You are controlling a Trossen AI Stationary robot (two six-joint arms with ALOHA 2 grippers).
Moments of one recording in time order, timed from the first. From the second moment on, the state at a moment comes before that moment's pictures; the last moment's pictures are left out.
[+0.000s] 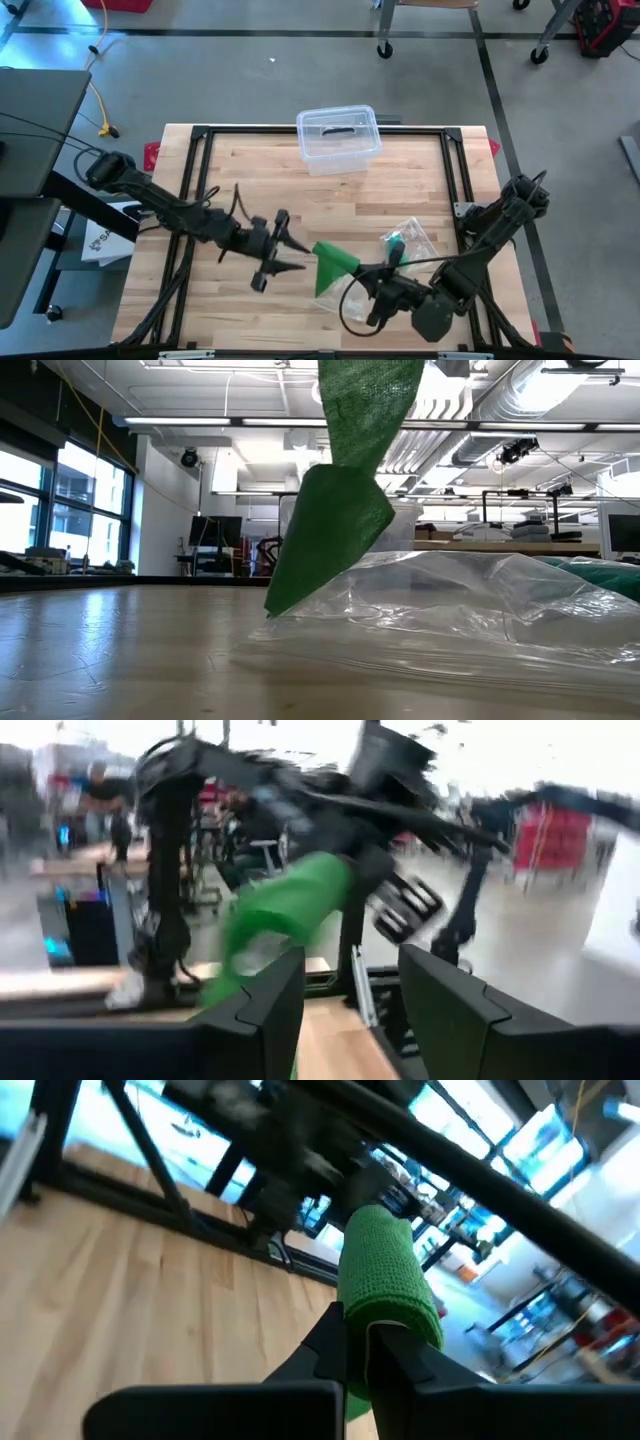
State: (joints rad) left arm -0.45 1.32 0.80 0.63 -0.18 -0.04; right arm 0.79 1.66 1.41 -0.15 1.18 -0.23
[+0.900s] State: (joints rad) left arm -0.51 1.41 0.96 0.51 -0.51 0.08; right arm 0.77 1.58 1.40 -0.18 1.04 -0.08
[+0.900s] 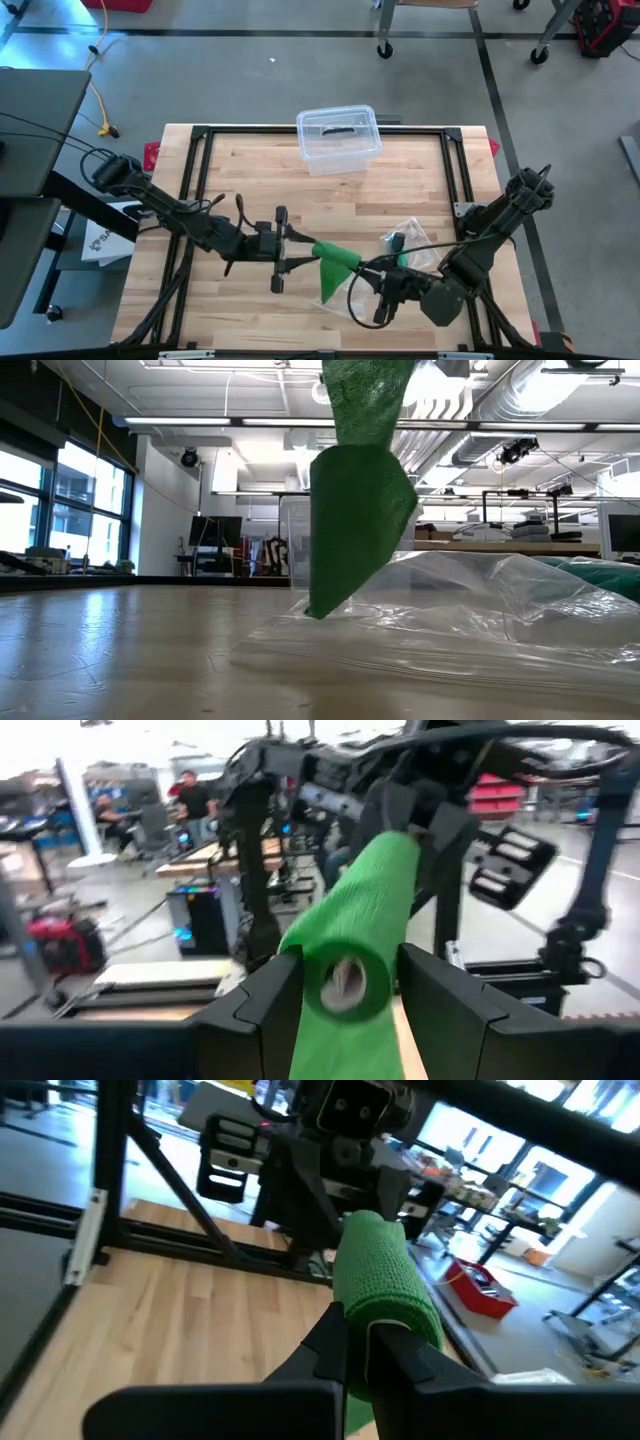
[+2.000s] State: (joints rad) left arm -0.42 1.49 0.96 0.52 -0.37 0.20; right arm 0.82 1.58 1.41 0.03 1.04 -0.26
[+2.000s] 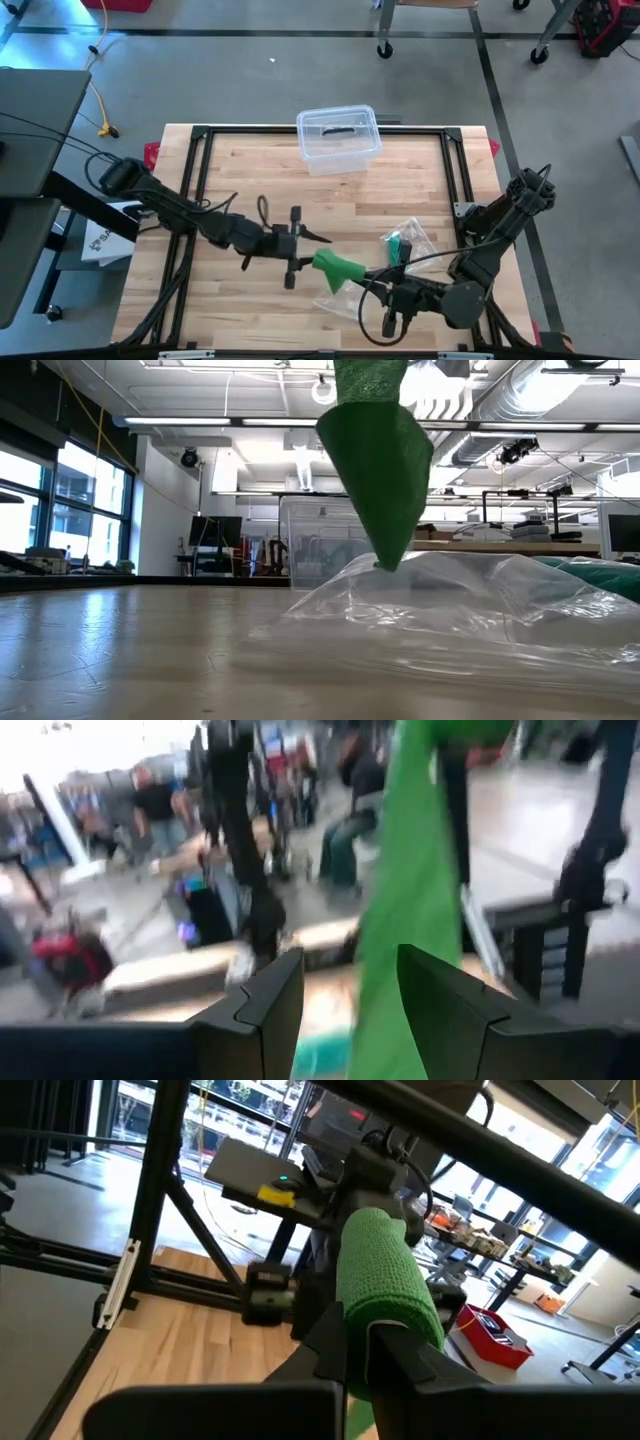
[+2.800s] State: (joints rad) left arm -0.43 1.82 0.96 0.78 -0.17 0.18; right arm 0.89 1.58 1.40 0.09 1.26 -0.36
